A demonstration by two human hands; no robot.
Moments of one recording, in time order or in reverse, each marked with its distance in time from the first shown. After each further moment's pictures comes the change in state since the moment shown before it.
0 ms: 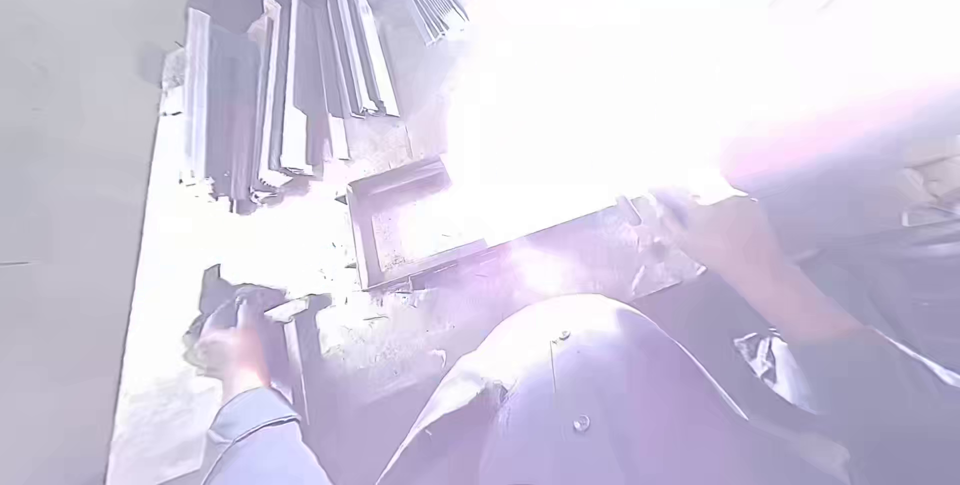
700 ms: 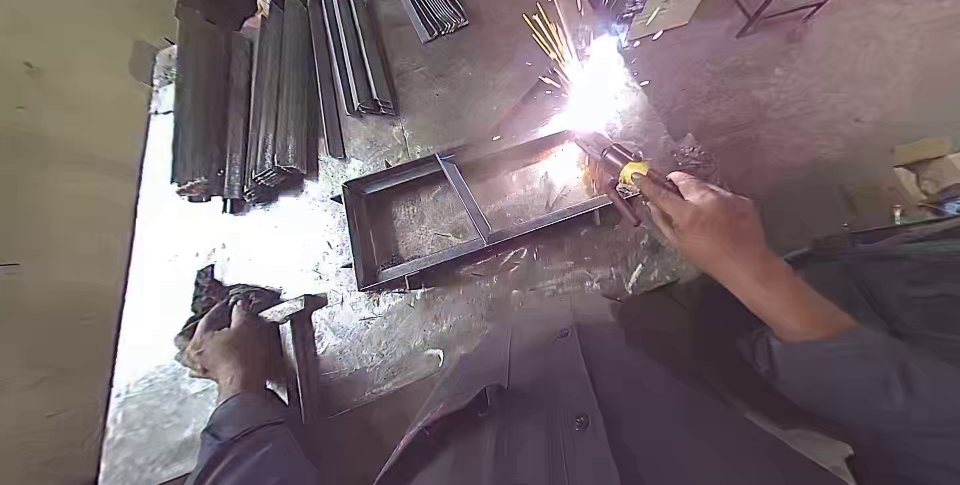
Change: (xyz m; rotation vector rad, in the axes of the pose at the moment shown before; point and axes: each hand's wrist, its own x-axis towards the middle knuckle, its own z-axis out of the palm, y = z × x) left_hand 0.004 -0.004 0.003 0.019 0.010 -0.005; right_hand 0.002 -0.009 -0.003 -0.093 -0.004 -0.106
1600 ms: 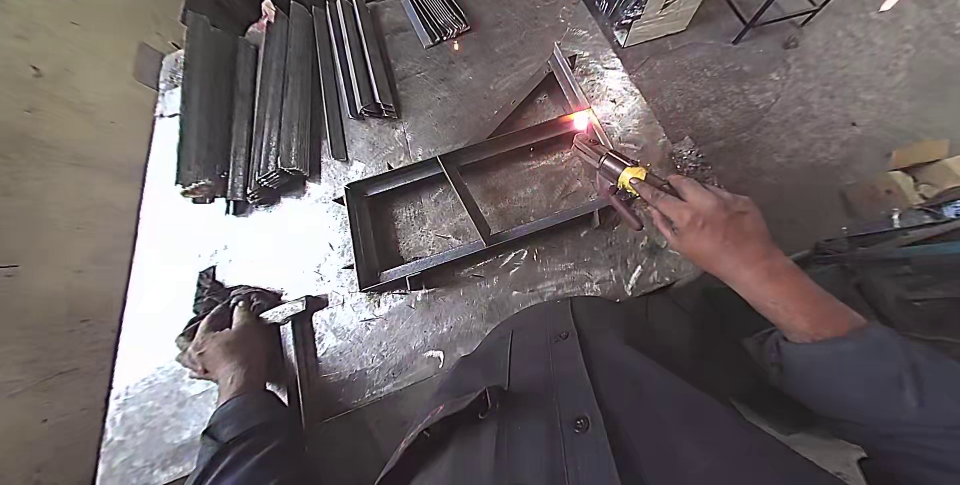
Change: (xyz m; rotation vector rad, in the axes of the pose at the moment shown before) left_hand -0.005 0.009 -0.003 0.022 0.018 -0.047; right_hand 0.001 0.005 -0.005 -0.024 -0.008 -0.069
